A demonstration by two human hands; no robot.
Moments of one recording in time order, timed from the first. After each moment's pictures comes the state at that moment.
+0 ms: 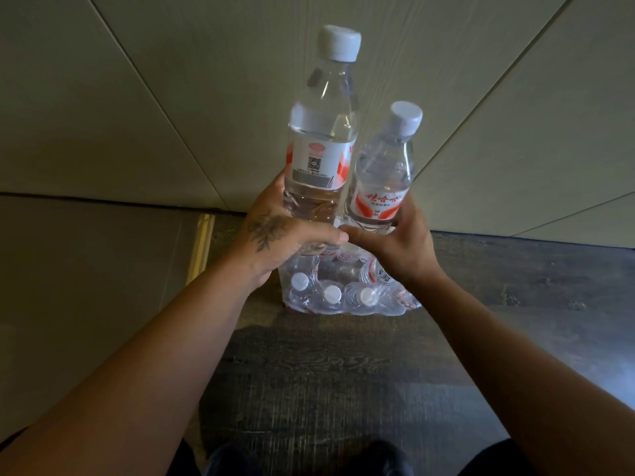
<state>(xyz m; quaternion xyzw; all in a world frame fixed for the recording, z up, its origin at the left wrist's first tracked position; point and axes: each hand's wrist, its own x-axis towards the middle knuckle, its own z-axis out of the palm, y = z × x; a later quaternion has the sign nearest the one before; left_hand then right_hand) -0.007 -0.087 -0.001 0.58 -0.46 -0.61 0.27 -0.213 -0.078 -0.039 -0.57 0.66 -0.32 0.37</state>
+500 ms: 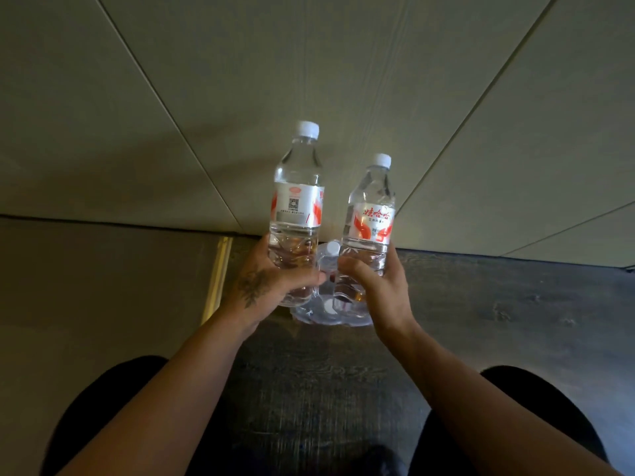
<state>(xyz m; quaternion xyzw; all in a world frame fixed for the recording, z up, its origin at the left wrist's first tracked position) 0.012 -0.037 0.033 0.62 -0.43 -0.59 0.29 -0.190 -0.022 0.004 -0.38 0.61 -0.41 0.56</state>
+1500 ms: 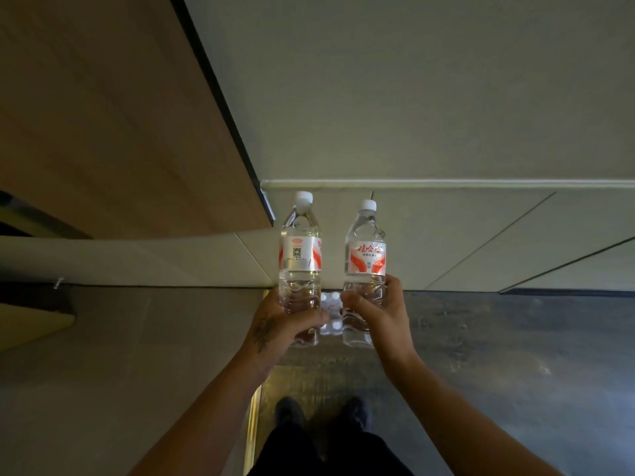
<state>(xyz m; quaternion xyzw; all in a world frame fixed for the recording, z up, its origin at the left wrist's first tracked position) -0.043 0.062 0.670 0.62 -0.40 -0.62 0.28 -0.237 0.072 0.637 -0.31 0.60 -0.45 0.58</state>
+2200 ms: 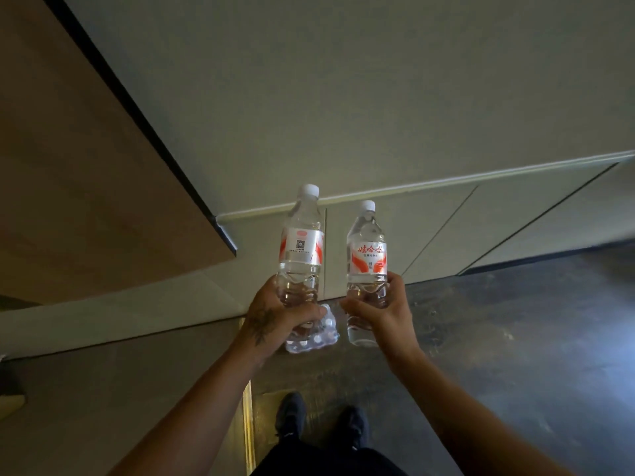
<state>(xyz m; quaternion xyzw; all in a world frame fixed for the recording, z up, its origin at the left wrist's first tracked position) -0.072 0.009 0.702 0.57 -0.50 -0.62 0.21 -0.275 0.074 0.663 -0.29 0.63 -0.51 0.51</state>
